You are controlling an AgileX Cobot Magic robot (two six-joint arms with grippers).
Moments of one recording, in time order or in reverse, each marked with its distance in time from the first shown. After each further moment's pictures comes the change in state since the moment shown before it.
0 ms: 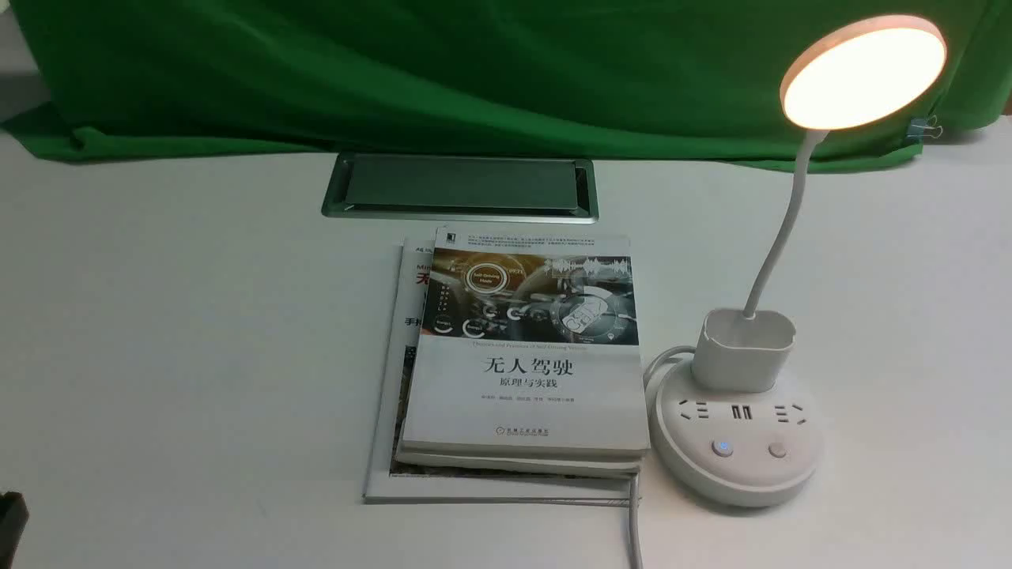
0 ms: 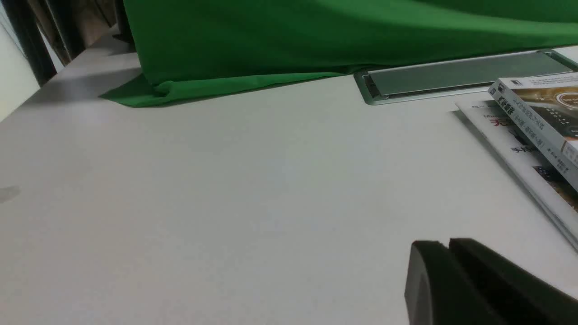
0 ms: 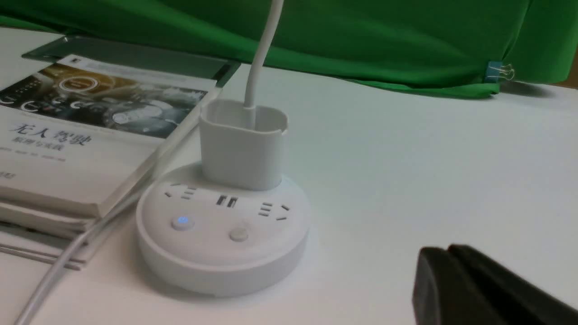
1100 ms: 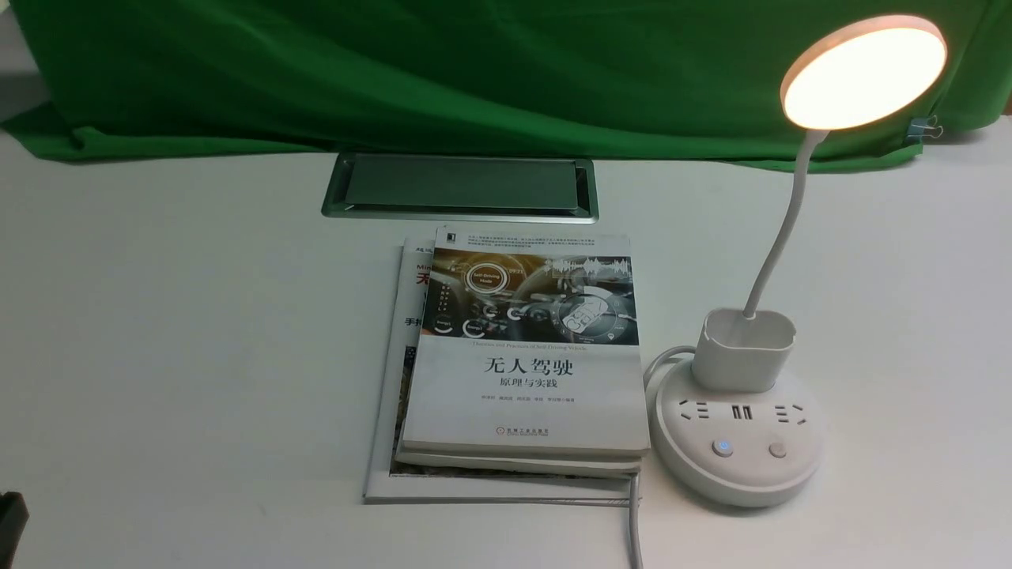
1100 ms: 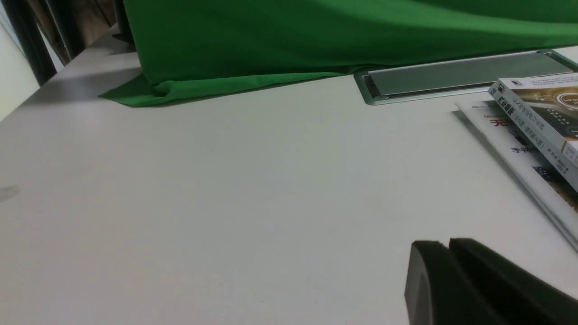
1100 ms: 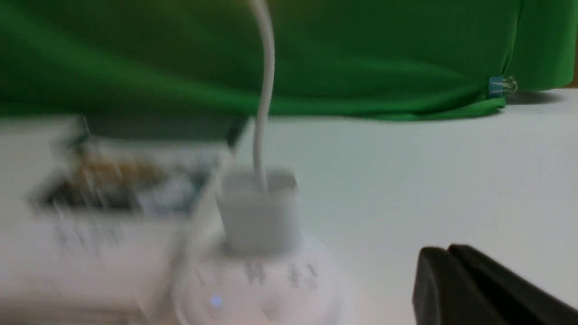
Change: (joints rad) right arm 0.000 0.000 0.000 0.066 -0.151 0.253; left arm 0.000 0.000 0.000 0.000 0.000 -0.001
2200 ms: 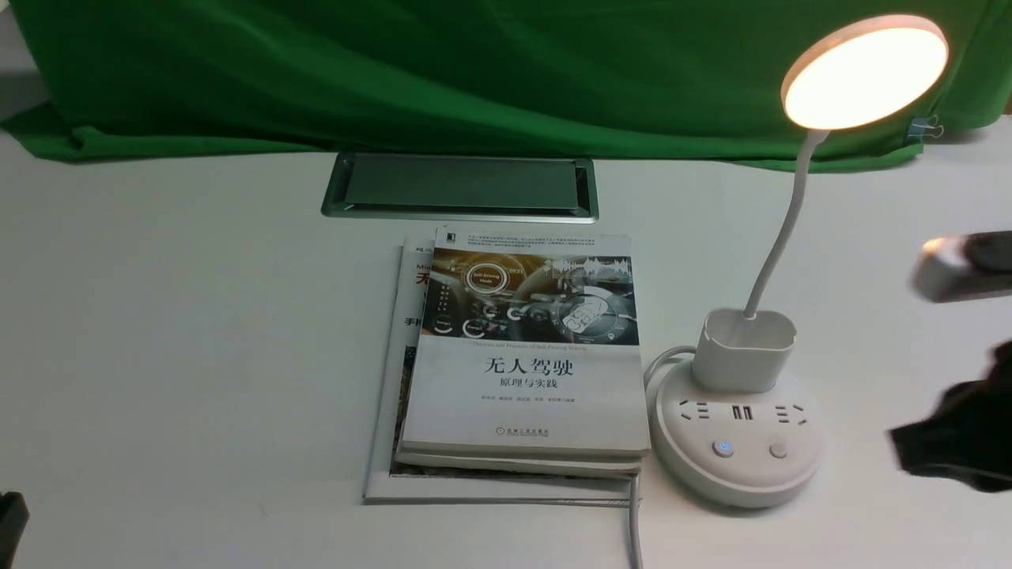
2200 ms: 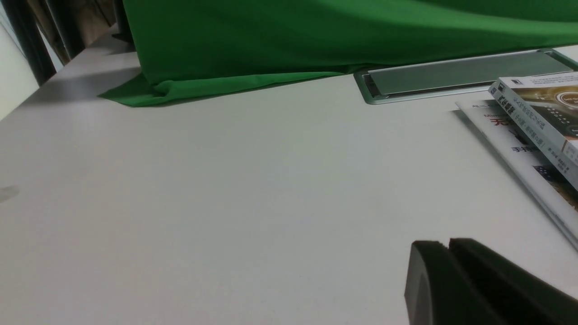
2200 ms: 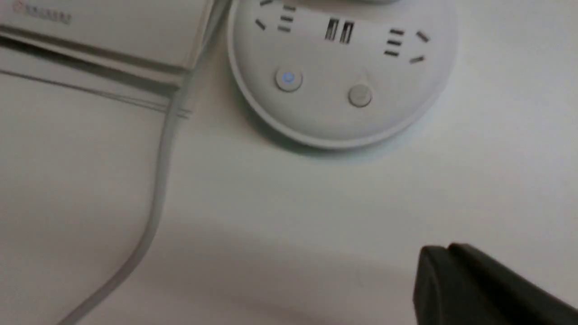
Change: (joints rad) right arm 0.173 1.186 -0.846 -0.030 0.803 -0.073; left arm 0.000 0.000 0.000 0.000 0.000 0.001
